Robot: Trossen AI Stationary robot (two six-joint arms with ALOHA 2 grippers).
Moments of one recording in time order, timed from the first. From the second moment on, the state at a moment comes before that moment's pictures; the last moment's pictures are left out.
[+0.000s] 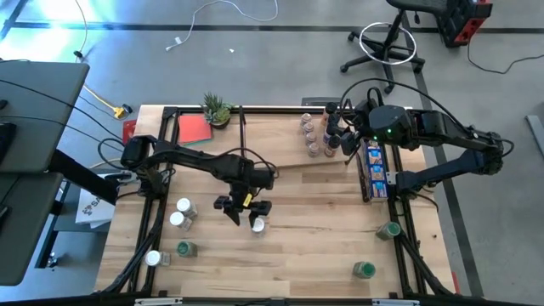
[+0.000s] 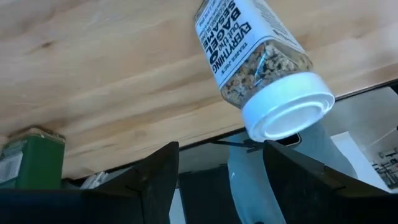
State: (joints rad) left arm -0.07 1.80 1.33 -0.91 0.66 -1.41; right arm -0.06 1.11 1.43 -0.97 0.50 0.46
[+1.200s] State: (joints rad) left arm -0.46 1.98 1.47 -0.81 0.04 -0.59; right arm -0.06 1.11 1.43 -0.98 0.44 0.52
